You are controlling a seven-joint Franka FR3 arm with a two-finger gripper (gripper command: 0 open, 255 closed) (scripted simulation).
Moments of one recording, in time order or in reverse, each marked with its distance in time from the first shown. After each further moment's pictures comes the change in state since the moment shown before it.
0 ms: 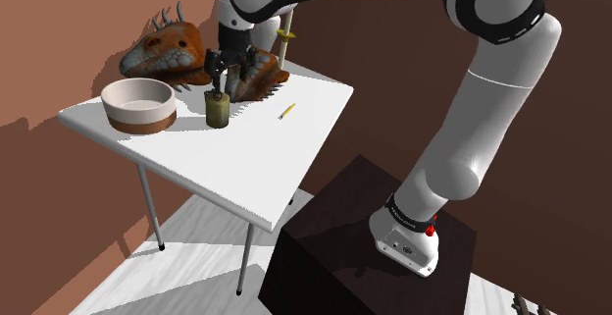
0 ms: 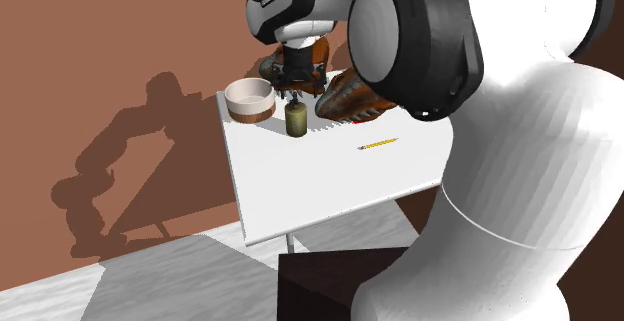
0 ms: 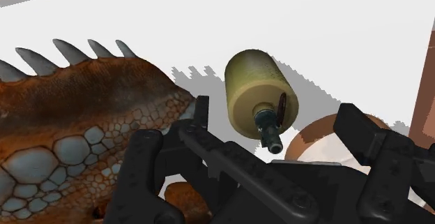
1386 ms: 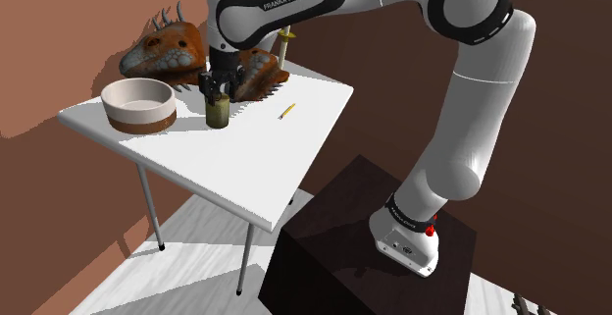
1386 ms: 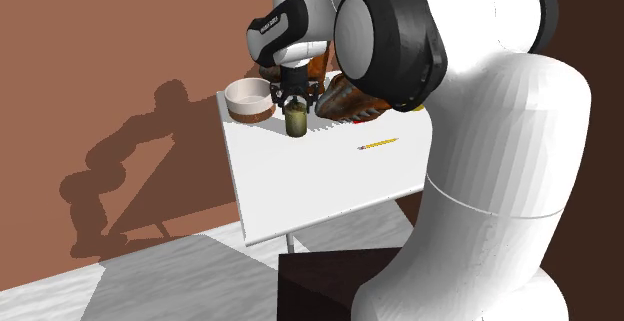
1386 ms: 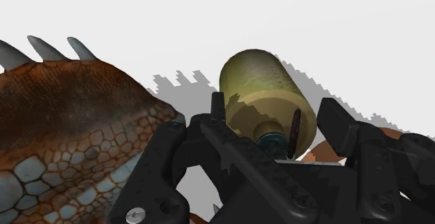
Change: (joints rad) arm 0.019 0.125 -0.003 0.018 -0.040 0.091 0.036
